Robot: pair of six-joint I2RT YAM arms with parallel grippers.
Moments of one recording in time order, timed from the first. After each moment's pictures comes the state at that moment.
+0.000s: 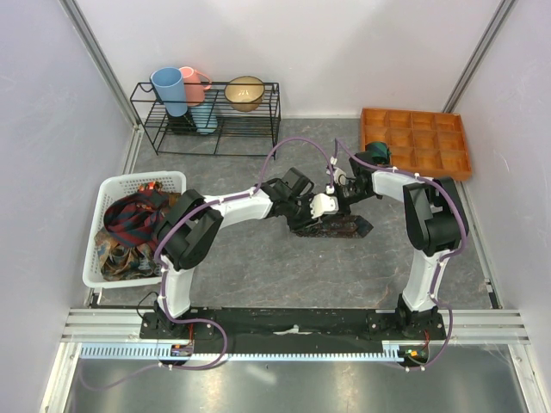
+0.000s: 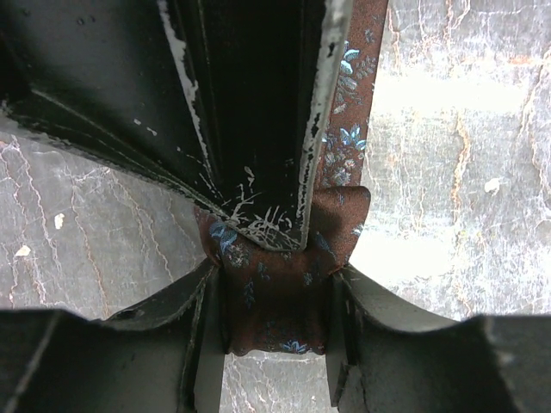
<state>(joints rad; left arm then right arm) -0.79 2.00 1.32 -0.30 0.39 0.62 0.23 1.95 1.19 -0.52 -0.89 0.21</state>
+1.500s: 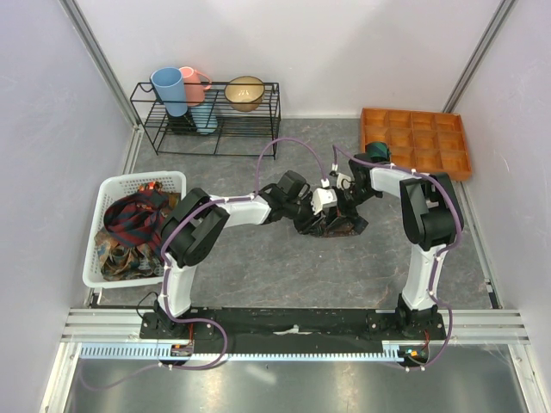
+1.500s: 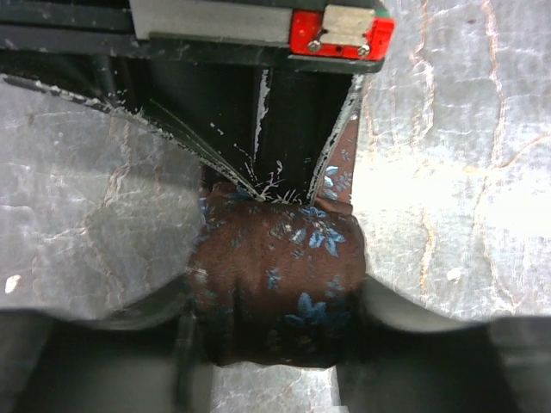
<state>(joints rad) -0.77 2.04 1.22 0.04 0.54 0.37 0.23 2.01 1.24 -0.67 -0.67 0.14</state>
